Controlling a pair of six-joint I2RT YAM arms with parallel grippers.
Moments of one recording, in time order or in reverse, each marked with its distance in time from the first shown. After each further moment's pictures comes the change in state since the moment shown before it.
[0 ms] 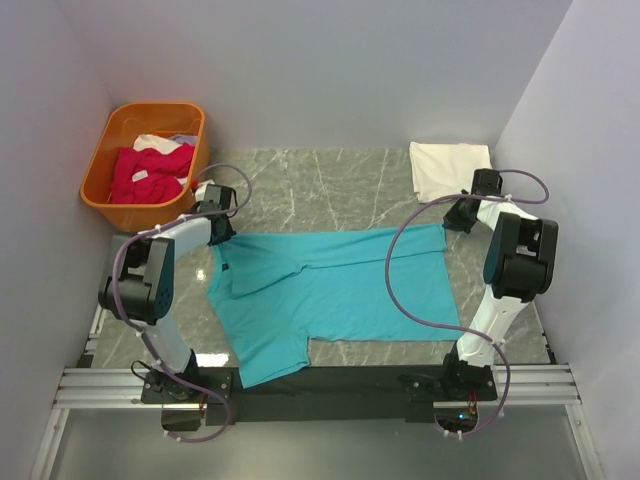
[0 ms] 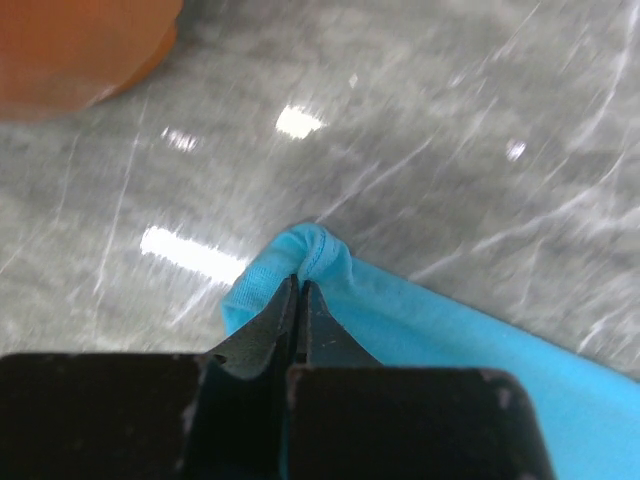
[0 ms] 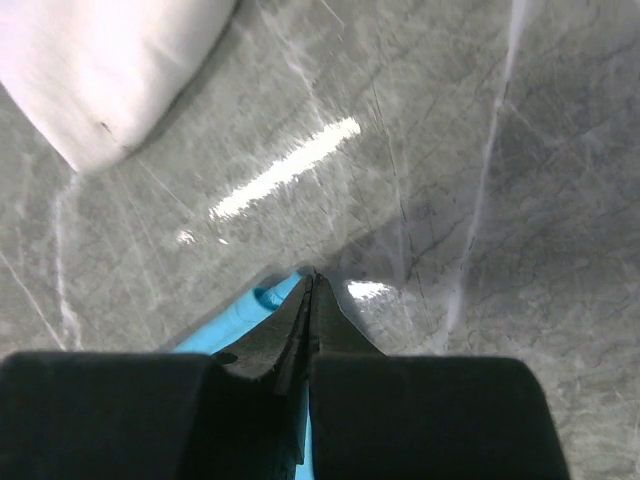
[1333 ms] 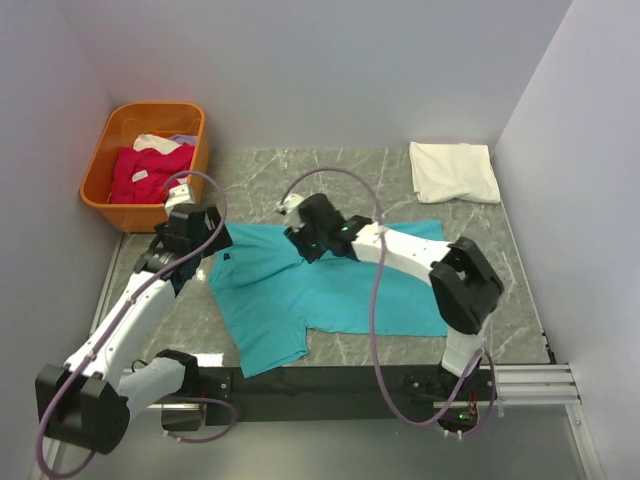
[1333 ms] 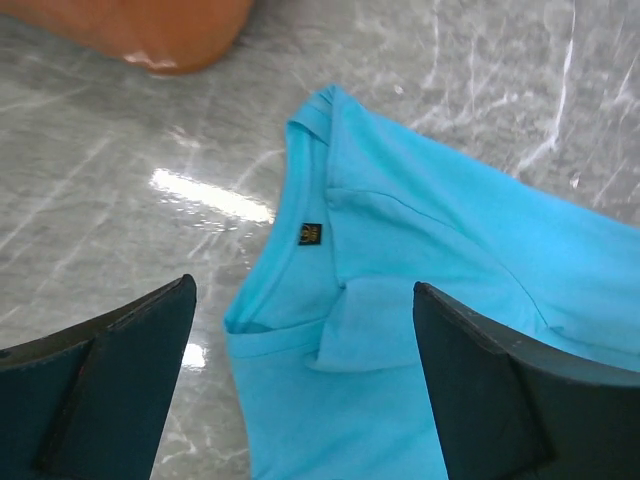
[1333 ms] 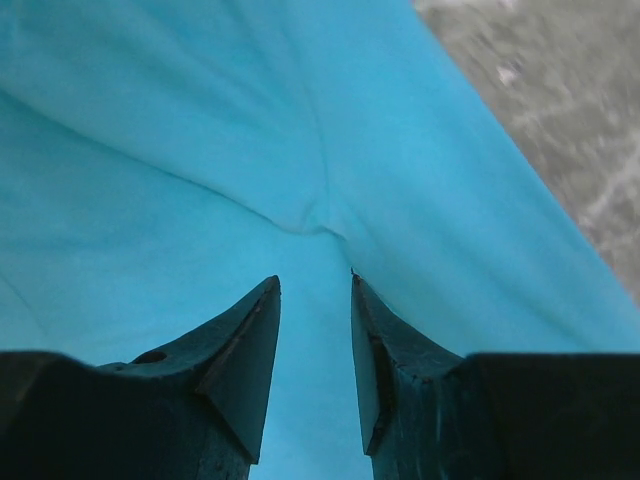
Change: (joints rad) left arm -0.085 -0.675 -0.174 -0.233 0.009 0.000; right arm 1.005 -0.155 0.033 0.020 0.071 -0.519
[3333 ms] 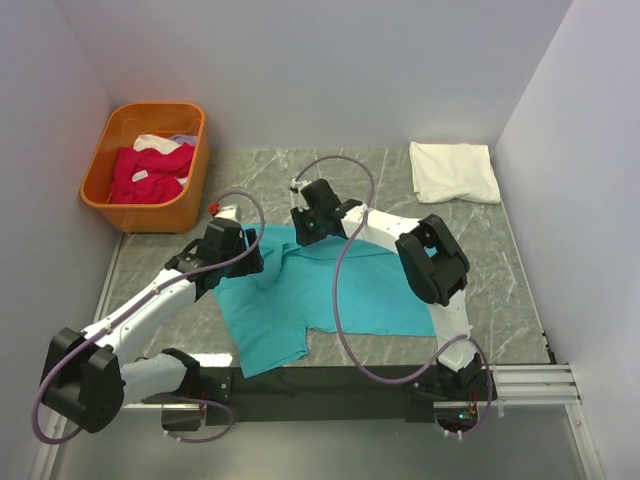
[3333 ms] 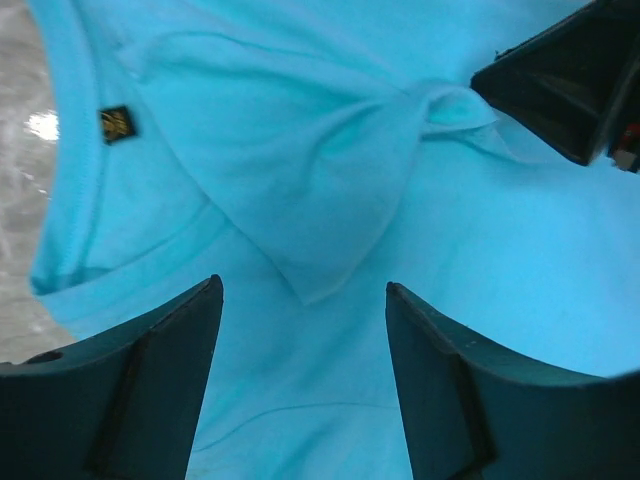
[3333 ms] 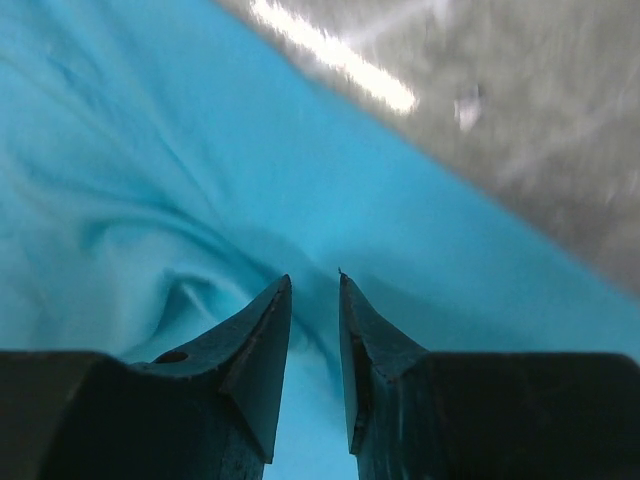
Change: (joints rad) left arm -0.175 0.068 -0.110 0.083 0.217 -0.025; right arm -0.090 0.341 0.270 0.010 -0.084 0.230
